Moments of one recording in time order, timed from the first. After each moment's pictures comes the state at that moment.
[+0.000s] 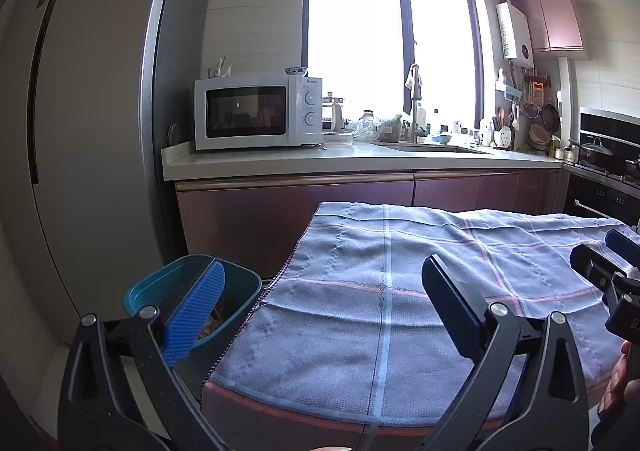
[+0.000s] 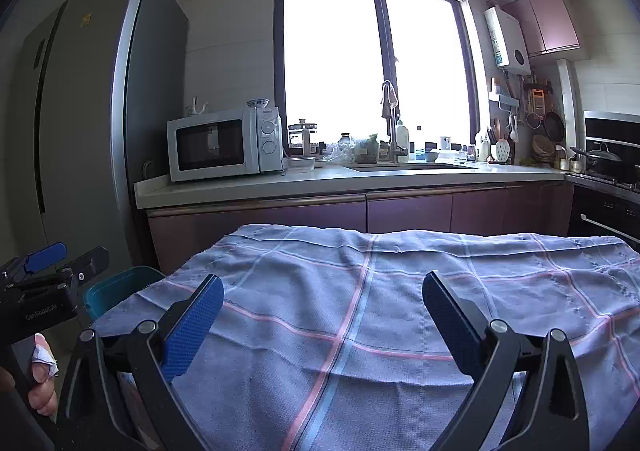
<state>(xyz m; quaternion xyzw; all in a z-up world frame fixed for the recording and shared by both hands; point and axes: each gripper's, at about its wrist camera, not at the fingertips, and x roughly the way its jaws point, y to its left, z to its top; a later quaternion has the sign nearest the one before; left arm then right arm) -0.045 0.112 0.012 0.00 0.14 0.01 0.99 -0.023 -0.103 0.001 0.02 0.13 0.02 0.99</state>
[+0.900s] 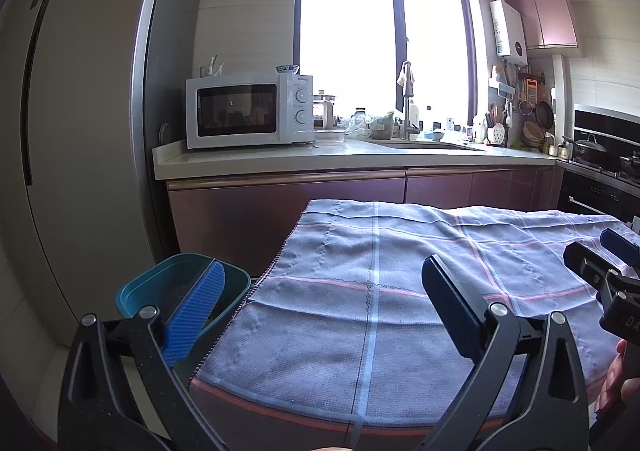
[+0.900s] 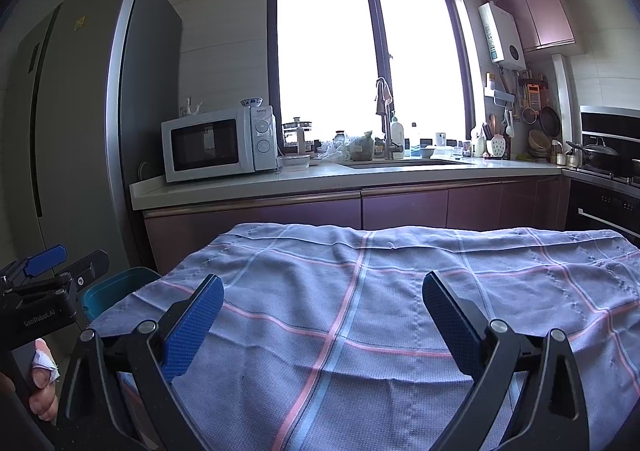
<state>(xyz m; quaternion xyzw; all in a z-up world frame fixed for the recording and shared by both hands) -0.037 0.107 0.010 0.00 0.14 0.00 0.99 -0.021 -0.110 0.000 0.03 0.13 0.01 0.99</state>
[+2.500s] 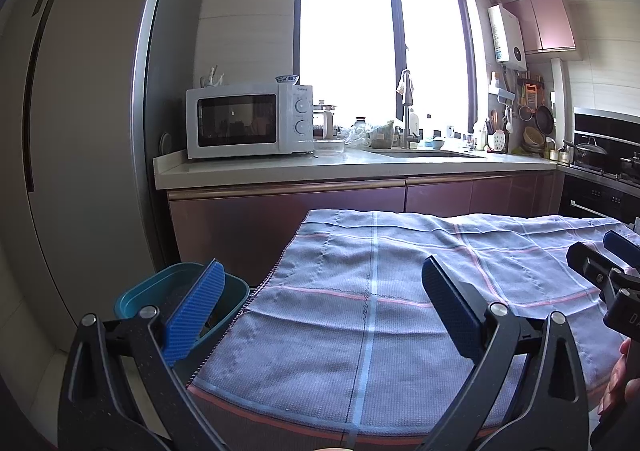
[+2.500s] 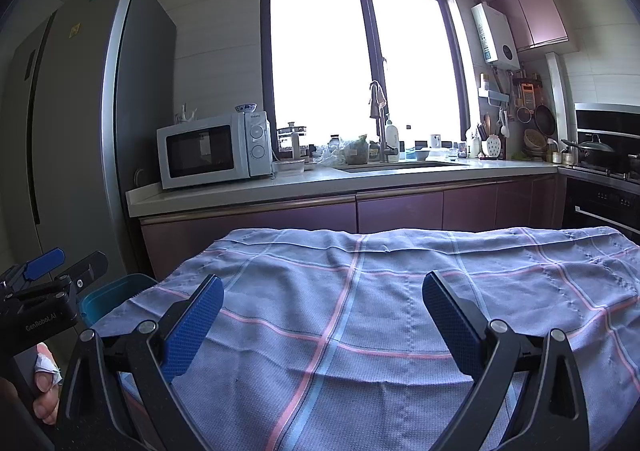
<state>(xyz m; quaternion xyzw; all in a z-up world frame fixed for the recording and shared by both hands) -0.038 0.102 0.011 0.00 0.12 0.00 0.99 -0.024 -0.114 0.001 0.03 0.13 0.01 0.99</state>
